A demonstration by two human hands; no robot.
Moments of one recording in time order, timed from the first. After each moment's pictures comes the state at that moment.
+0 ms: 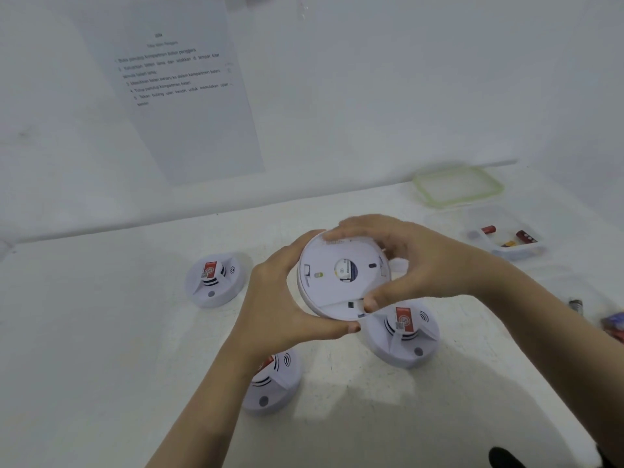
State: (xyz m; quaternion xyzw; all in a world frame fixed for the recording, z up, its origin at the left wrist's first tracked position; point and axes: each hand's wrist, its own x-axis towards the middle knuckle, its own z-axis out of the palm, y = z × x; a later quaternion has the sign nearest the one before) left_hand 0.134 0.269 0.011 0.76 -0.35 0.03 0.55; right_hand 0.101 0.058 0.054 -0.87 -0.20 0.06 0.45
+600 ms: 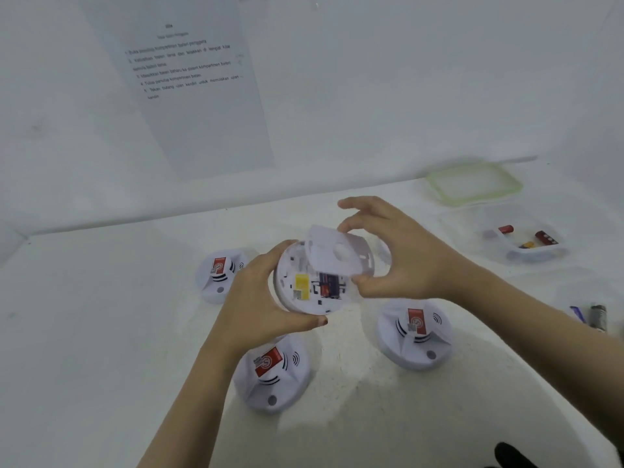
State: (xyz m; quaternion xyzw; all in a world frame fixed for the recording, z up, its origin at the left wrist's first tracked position) left_hand 0.159 0.304 -0.011 0.85 -0.30 0.02 0.44; right_hand 0.129 0.070 0.026 -0.92 -0.20 -0.10 0.32
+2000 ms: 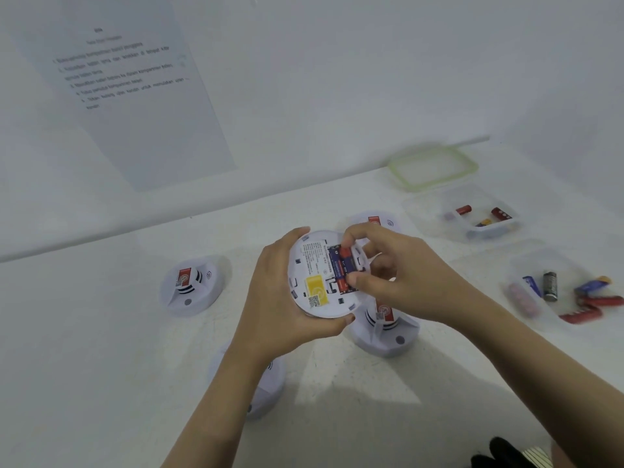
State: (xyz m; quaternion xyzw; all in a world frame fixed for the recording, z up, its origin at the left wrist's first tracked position) left_hand 0.136 0.246 -0.014 0.82 -0.35 0.06 0.44; right_hand 0.074 0.059 0.019 -0.88 -0.05 -0.08 0.46
